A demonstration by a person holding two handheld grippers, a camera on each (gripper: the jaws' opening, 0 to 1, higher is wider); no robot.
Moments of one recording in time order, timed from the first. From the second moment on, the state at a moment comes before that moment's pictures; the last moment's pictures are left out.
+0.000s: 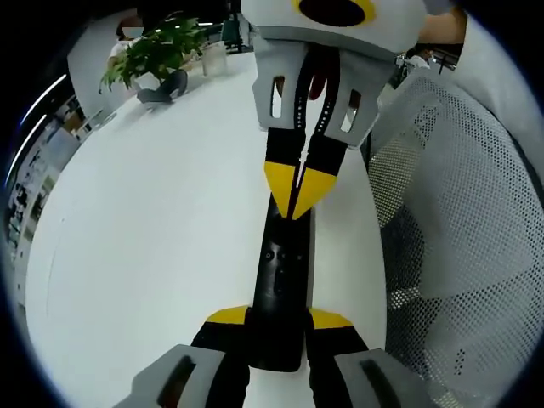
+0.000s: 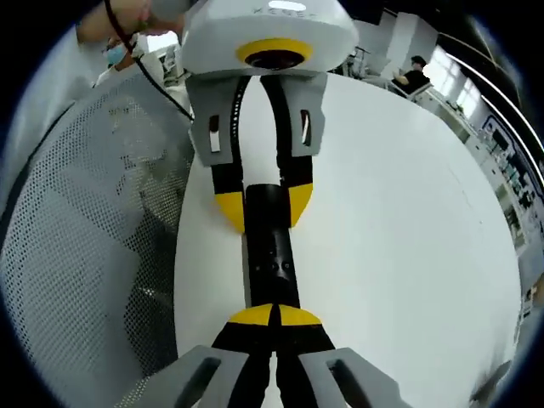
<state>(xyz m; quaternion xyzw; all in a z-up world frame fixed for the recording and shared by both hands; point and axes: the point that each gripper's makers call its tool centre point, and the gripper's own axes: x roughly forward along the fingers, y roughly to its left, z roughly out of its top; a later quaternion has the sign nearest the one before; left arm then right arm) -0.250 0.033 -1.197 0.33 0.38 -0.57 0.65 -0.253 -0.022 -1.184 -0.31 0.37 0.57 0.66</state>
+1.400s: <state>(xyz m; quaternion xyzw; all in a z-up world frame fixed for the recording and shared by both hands) -0.250 0.034 -1.196 0.31 0.37 -0.56 0.67 -0.252 -0.005 -1.184 -0.29 0.38 0.59 0.65</state>
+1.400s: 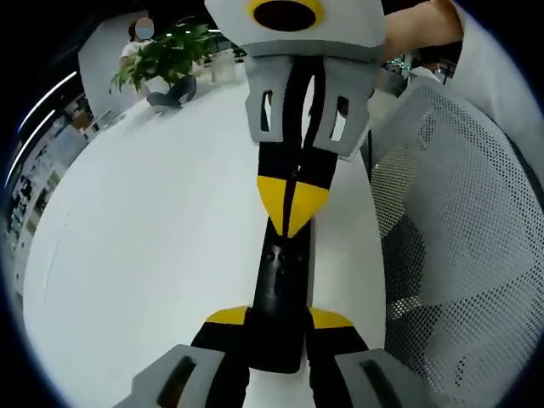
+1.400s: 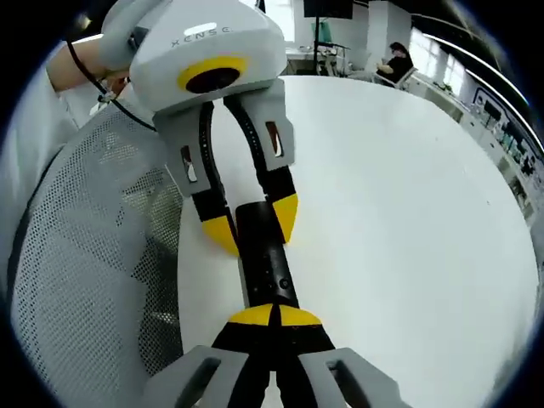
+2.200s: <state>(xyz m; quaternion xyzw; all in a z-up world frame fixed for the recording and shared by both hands) -0.251 0.034 -1.197 0.31 0.38 -0.56 0.67 -0.251 0.001 -1.183 -0.35 0.34 0.56 0.67</state>
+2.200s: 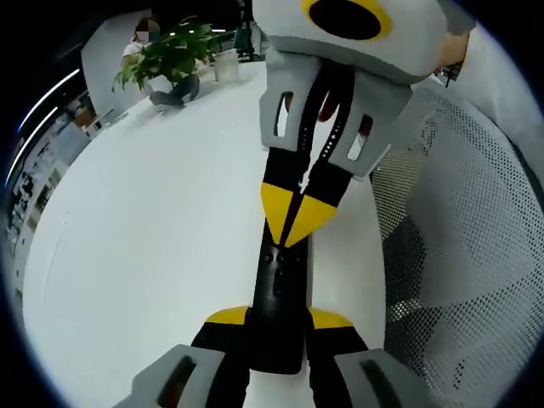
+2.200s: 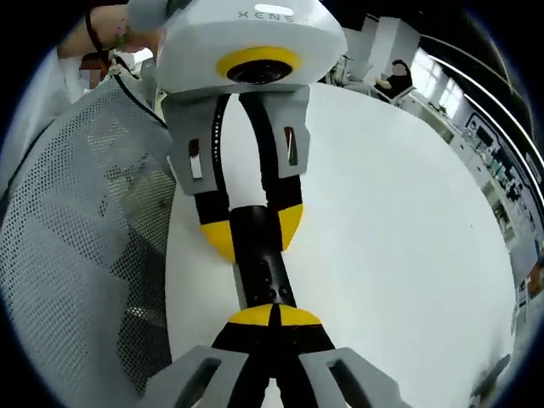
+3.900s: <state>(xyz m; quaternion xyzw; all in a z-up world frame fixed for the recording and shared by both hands) -0.252 0.034 -1.197 0.30 0.37 -0.55 0.68 -0.251 0.012 -1.186 -0.38 0.34 0.57 0.64</state>
